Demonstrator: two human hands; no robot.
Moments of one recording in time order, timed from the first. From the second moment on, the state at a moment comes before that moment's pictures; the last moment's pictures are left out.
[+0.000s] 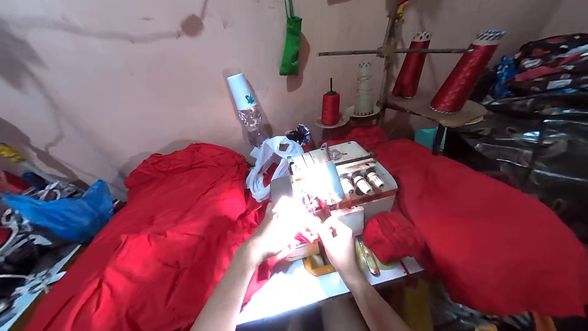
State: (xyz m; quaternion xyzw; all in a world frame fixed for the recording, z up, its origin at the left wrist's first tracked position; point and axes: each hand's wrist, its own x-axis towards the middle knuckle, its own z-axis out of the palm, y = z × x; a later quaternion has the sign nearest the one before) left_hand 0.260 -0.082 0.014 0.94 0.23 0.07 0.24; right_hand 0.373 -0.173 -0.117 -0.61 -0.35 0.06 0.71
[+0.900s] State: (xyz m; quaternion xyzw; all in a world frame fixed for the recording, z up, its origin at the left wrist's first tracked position) left_hand 0.258 -0.051 0.024 0.99 0.08 -0.08 0.10; right_hand 0.430 -0.213 -0.058 -0.49 -0.53 0.28 0.64
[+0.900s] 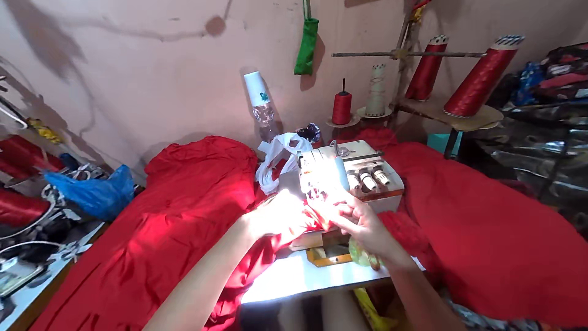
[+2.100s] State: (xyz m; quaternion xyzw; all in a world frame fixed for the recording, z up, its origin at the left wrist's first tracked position) left_hand 0.256 -0.048 0.035 0.97 0.06 -0.06 0.23; right_hand 0.394 -0.201 -0.059 -0.55 -0.60 0.15 0.56
